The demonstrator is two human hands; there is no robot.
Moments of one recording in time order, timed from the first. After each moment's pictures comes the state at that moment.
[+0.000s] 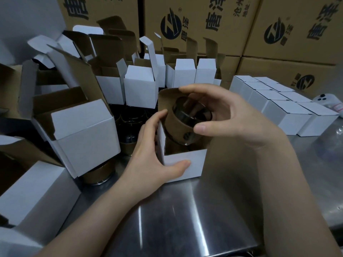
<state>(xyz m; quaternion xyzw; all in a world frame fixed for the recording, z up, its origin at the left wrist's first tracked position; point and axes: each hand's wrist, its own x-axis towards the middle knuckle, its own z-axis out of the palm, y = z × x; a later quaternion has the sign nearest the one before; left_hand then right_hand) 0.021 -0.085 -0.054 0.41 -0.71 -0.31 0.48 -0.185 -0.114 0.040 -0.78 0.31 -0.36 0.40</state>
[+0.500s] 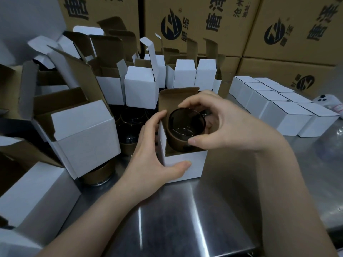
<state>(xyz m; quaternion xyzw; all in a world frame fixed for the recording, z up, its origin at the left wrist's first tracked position) 0.021 -0.085 -0.055 0.41 -0.71 -0.31 0.48 -0.176 -0.111 0.040 -0.82 0.40 -0.28 0.30</state>
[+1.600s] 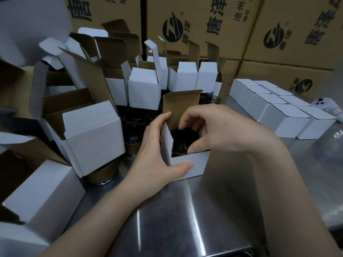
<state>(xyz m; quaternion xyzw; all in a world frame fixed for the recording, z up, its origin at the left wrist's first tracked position) 0.020 -0.086 -0.054 0.42 -0.72 -0.30 0.47 -0.156 -0.110 0.048 -0.85 0.48 -0.14 0.16</state>
